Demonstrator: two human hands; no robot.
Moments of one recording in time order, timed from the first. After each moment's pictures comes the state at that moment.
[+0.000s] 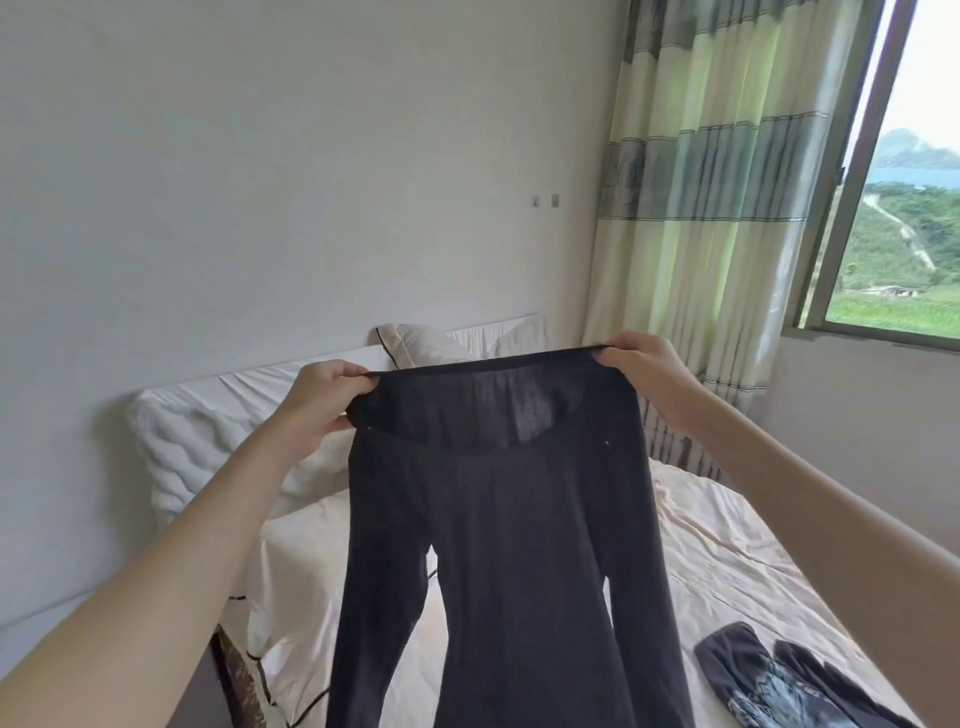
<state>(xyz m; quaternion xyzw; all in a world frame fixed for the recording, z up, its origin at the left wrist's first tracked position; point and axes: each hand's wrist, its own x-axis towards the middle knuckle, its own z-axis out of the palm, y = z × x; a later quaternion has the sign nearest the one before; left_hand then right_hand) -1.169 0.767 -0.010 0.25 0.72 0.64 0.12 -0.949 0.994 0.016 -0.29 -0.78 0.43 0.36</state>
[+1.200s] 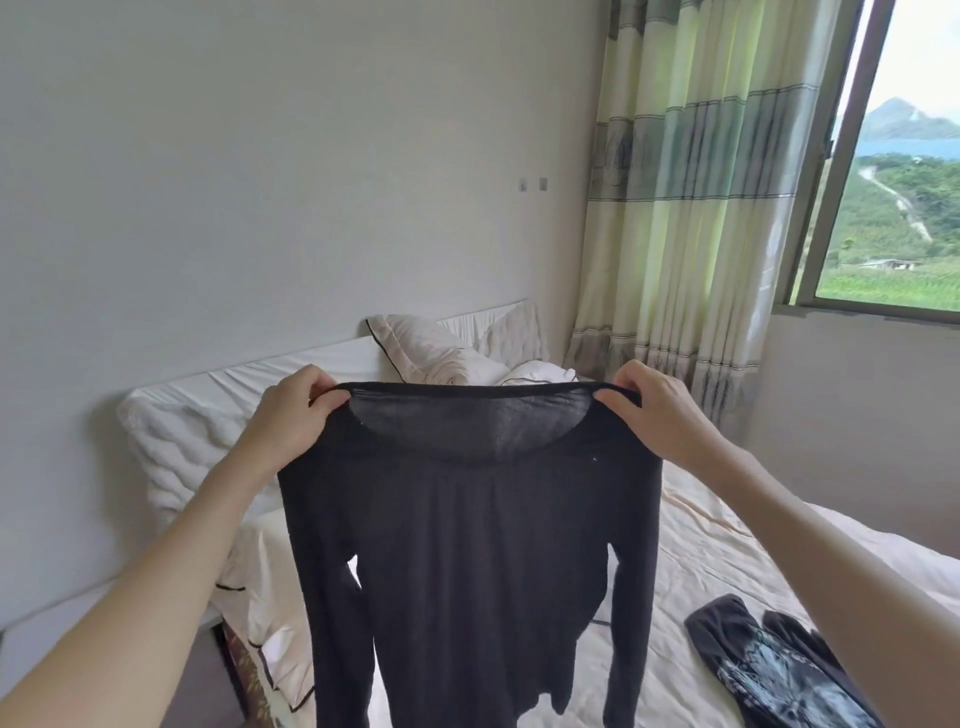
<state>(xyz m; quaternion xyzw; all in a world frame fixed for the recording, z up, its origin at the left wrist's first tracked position) -1.166 0.754 -0.033 0.35 0.84 0.41 -0.10 -0.905 1.015 -0.039 -0.24 -0.89 0.17 0.35</state>
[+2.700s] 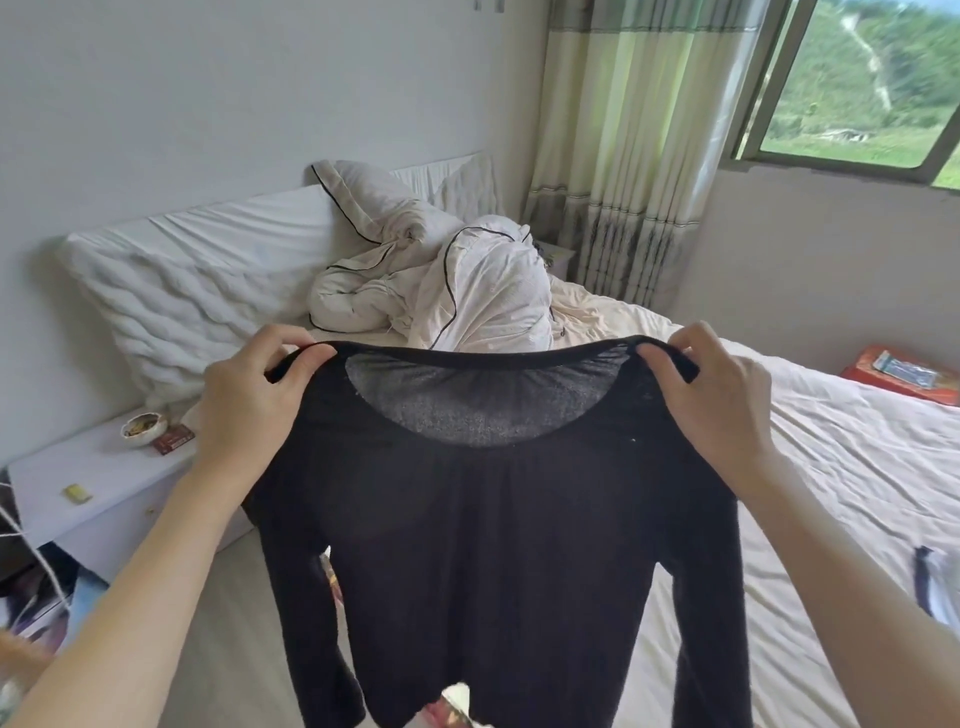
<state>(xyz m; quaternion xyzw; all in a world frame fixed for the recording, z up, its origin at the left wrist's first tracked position) -1.011 0.612 -0.136 0.40 0.74 0.52 -0.15 -0.727 0.846 -0.133 -0.36 -0.81 0.05 0.46</state>
